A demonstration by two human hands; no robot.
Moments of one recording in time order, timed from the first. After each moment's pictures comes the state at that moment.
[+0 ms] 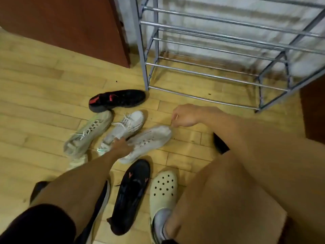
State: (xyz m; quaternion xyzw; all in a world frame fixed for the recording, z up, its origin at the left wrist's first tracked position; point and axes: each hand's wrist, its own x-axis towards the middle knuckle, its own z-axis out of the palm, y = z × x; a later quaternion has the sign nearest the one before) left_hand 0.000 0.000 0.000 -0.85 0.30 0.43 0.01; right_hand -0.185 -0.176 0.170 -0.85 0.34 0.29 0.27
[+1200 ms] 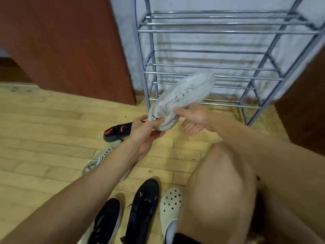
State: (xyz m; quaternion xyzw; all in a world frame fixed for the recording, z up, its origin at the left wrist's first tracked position) left_hand -0.087 -0.024 0.249 -0.60 0.14 0.51 -0.59; right_hand -0.232 -0.123 0.285 -0.66 0.52 -0.03 0.54
